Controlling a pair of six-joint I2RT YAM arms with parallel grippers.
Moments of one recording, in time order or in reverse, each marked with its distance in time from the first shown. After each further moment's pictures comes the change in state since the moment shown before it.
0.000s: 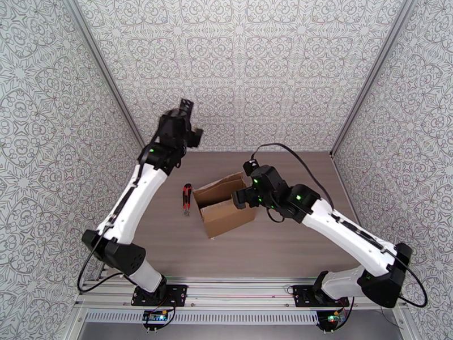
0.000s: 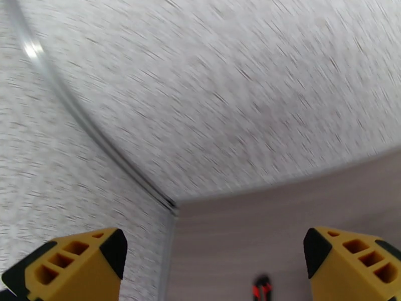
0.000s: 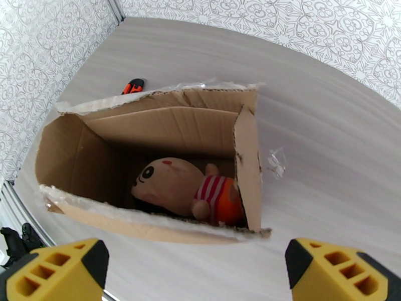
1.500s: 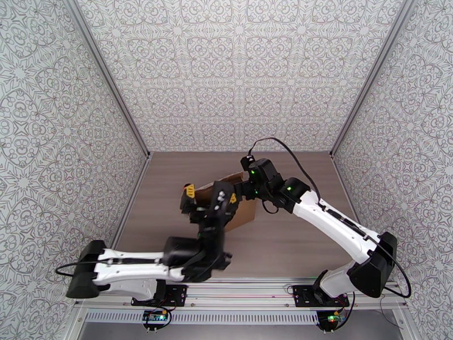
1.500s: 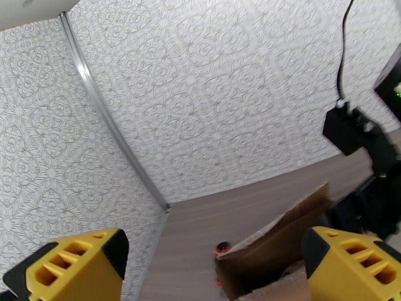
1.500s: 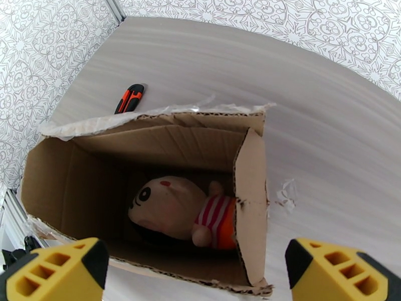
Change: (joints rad) left arm -1.172 -0.409 -0.906 2.028 -1.122 1.224; right arm -0.088 0.053 -0.049 0.114 -0.114 0.002
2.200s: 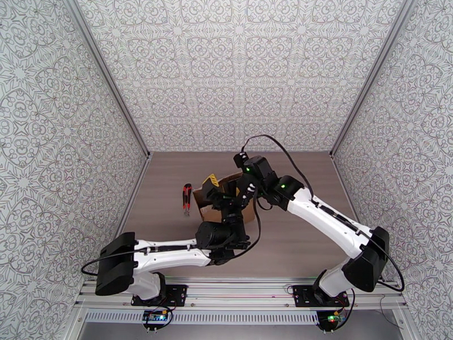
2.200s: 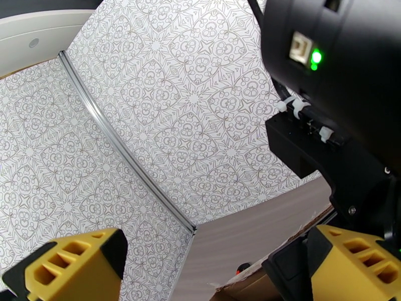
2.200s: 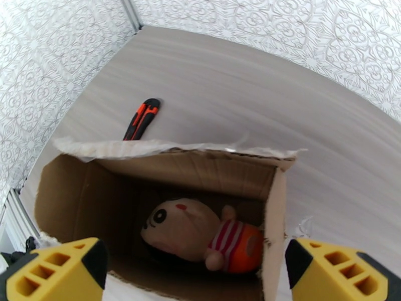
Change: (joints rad) left arm 0.272 0.300 0.078 -0.001 0.158 0.035; right arm 0.004 0.053 0.040 0.068 -0.007 -0.056
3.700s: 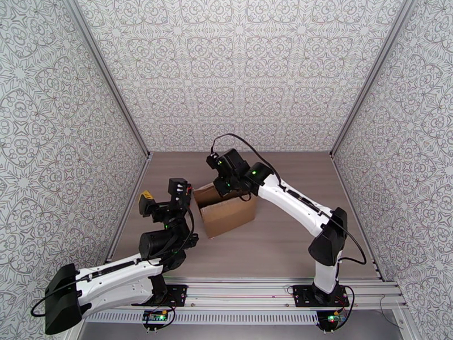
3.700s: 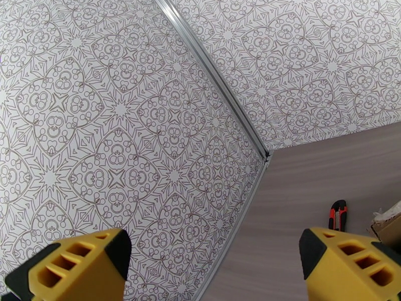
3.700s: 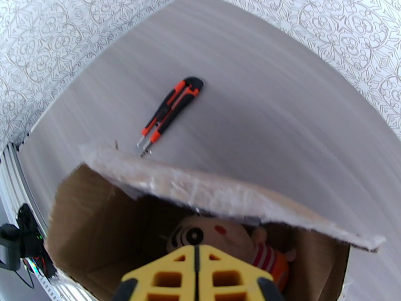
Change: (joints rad) left arm 0.239 -0.545 -0.478 0.011 -0.163 0.037; right arm 0.079 0.345 0.432 -0.228 -0.081 -0.148
